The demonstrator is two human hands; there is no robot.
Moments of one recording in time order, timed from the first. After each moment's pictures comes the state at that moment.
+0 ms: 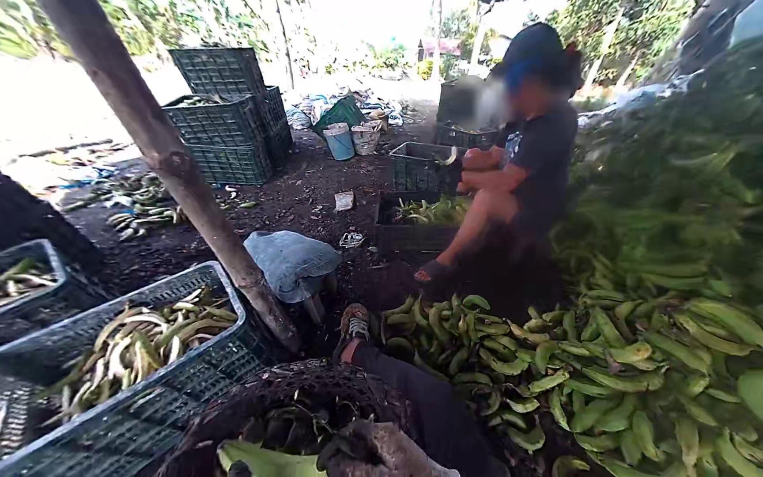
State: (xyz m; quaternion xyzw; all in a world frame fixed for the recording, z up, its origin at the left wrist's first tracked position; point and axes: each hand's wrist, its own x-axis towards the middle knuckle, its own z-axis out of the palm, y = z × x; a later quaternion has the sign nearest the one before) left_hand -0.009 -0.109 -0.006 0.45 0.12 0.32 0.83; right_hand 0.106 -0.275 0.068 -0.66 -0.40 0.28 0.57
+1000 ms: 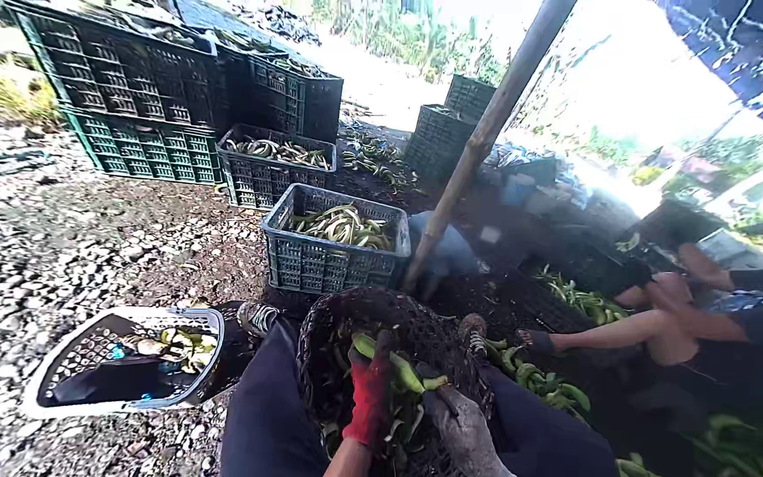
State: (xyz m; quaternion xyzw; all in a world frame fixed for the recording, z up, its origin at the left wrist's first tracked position) left_hand -0.070 -0.134 -0.002 0.32 0.45 0.46 0.70; right_hand 0.012 -0.265 0.032 -0.77 -0.50 0.14 0.36
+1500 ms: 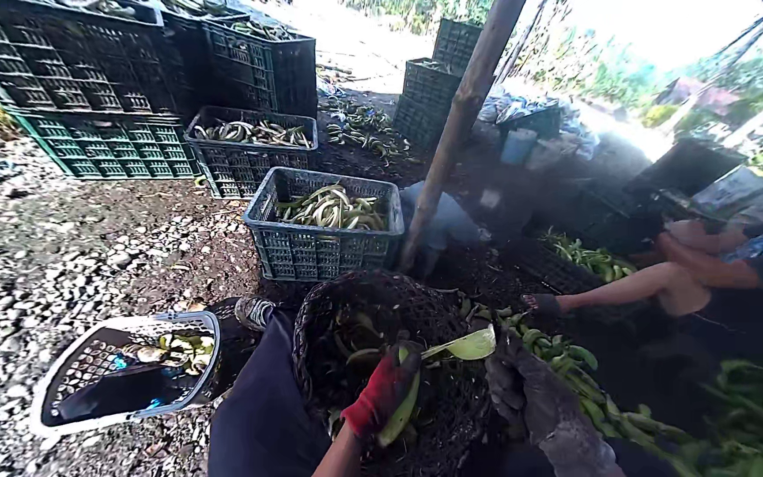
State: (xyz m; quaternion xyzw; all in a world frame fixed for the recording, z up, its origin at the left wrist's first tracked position) left_hand -0.076 -0.129 -0.024 0.62 0.23 0.21 0.72; right_hand 0.047 -0.275 0.116 -0.61 -0.19 0.40 0.66
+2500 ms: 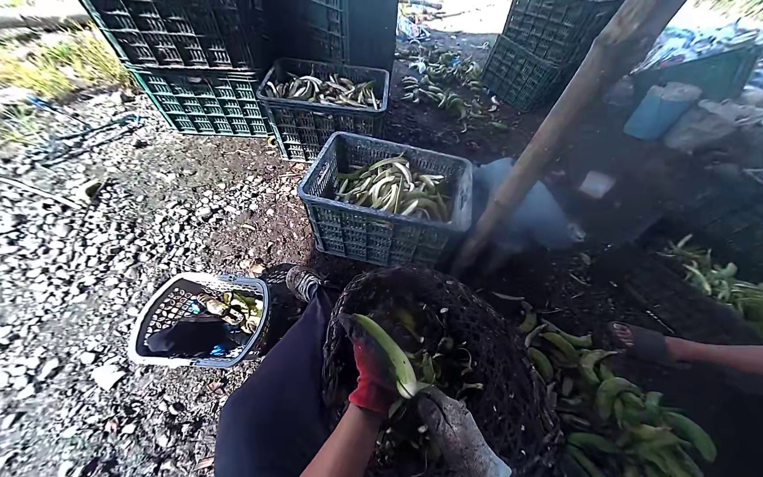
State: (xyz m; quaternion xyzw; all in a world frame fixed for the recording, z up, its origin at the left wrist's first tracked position) left_hand -0.044 -0.045 -0.047 0.11 0.42 0.53 0.73; right_hand 0.057 -0.190 -0.042 -0.70 -0.54 0.38 0.26
